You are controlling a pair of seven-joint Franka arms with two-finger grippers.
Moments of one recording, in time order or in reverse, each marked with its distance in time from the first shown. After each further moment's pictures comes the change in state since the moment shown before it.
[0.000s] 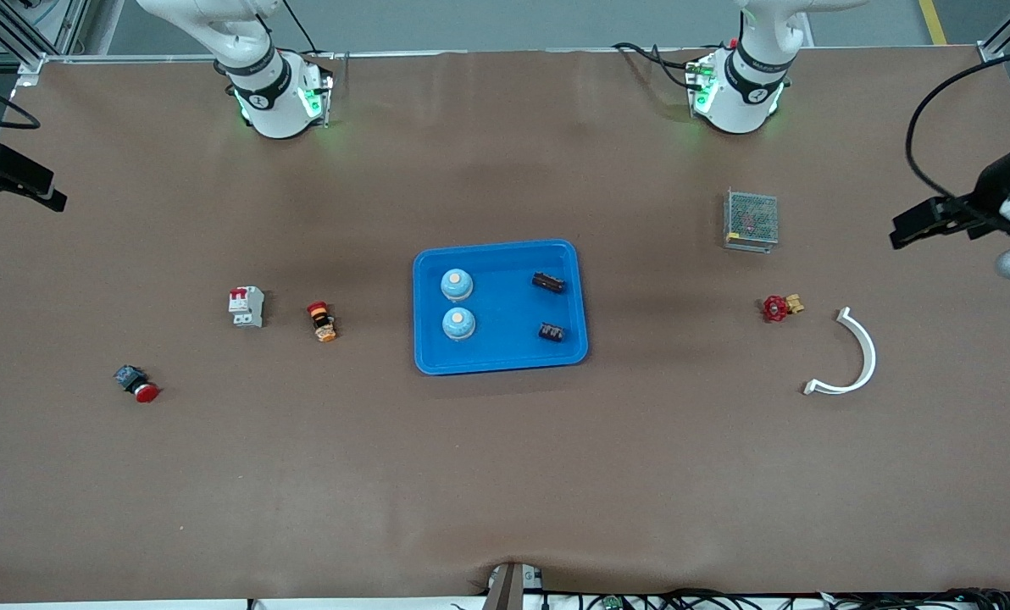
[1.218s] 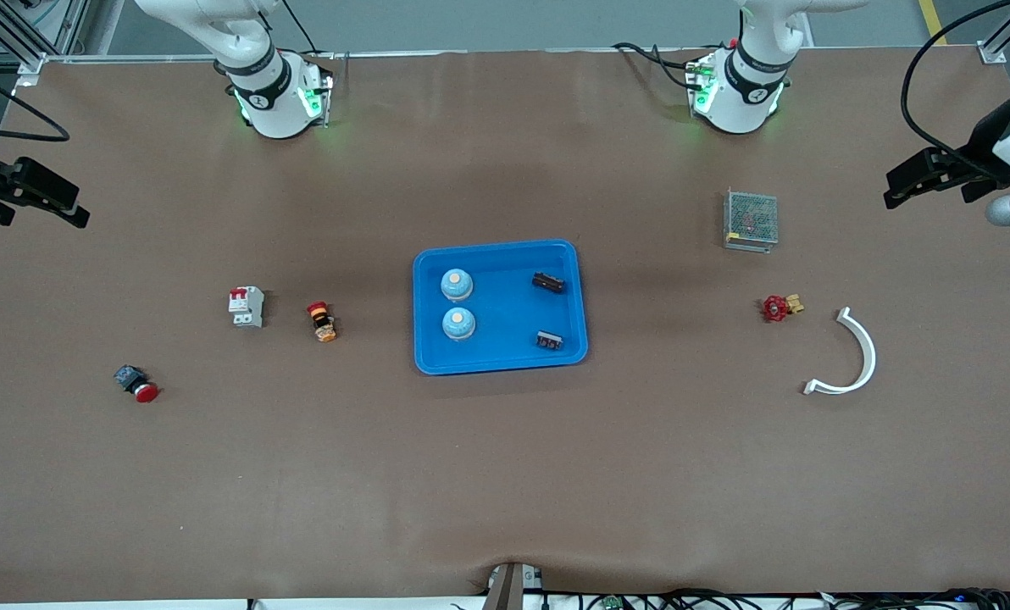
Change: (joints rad) left arm -0.037 -0.104 -0.015 -0.083 0.000 -0.008 0.006; right arm 0.049 0.000 0.000 -0.019 0.000 0.071 0.066
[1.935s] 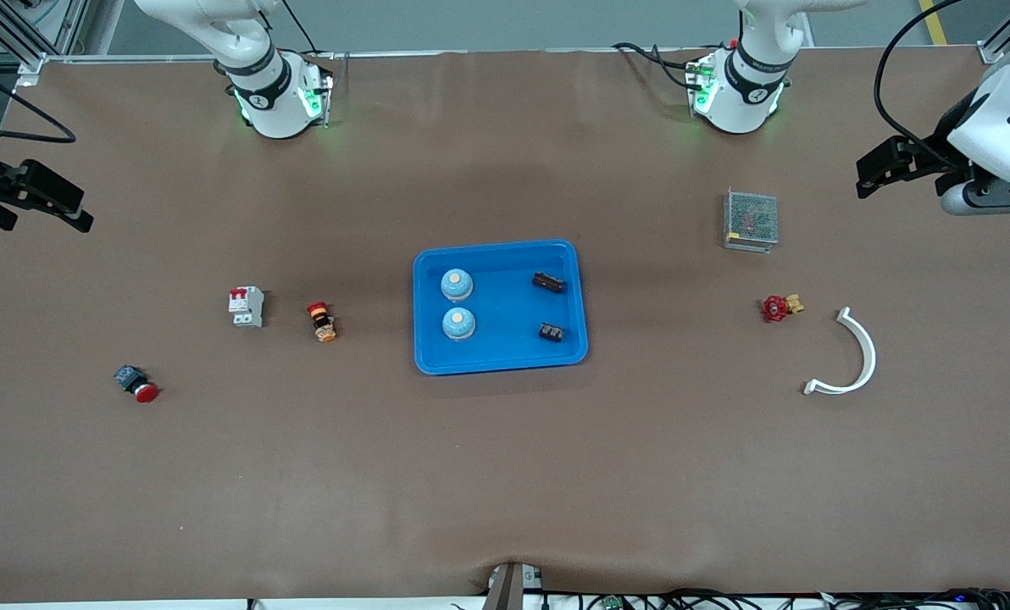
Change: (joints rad) left arm 0.052 -0.008 -0.099 -0.001 0.000 -0.028 -0.002; right arm 0.017 0.000 0.000 0.000 -0.013 0.035 0.006
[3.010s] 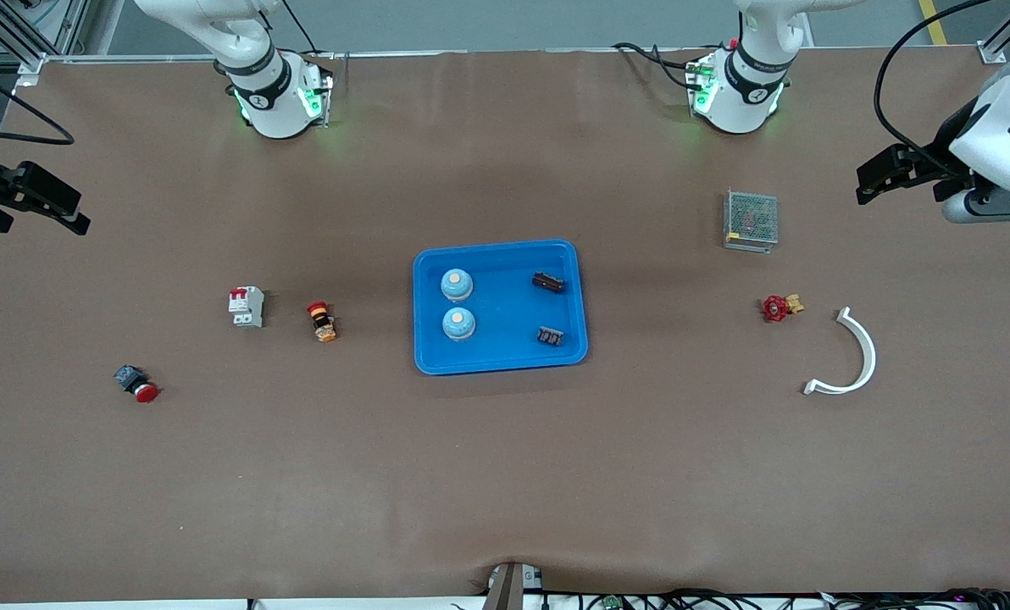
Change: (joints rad) left arm 0.045 0.000 -0.032 -0.021 -0.011 0.024 0.000; right arm 0.000 0.000 0.000 -0.001 -0.003 0.007 0.000
